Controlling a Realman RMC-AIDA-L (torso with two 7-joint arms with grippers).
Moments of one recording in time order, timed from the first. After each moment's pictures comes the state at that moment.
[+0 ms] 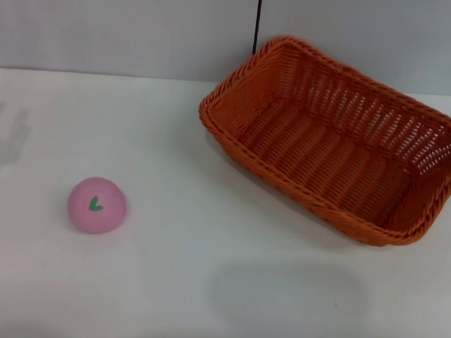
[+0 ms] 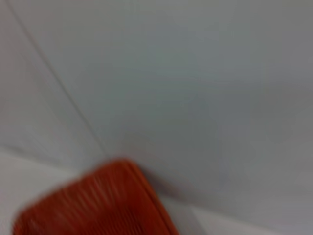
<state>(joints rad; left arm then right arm) -0.21 -2.06 -2.21 -0.21 0.53 -1.73 2.07 0.70 1.82 -0.42 -1.23 -2.46 -1.85 2.24</state>
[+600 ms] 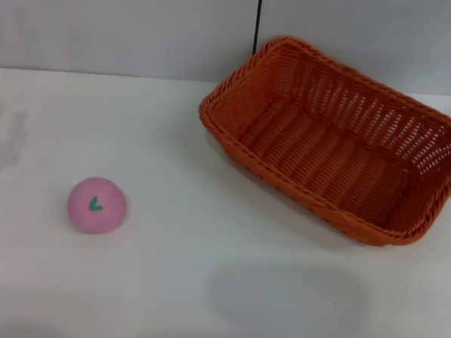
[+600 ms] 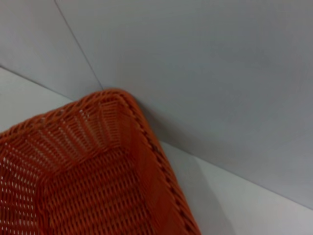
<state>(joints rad) -0.20 -2.06 -2.21 -0.20 0.53 -1.73 2.07 0.78 1.85 -0.70 -1.02 -2.55 -1.63 2.24</state>
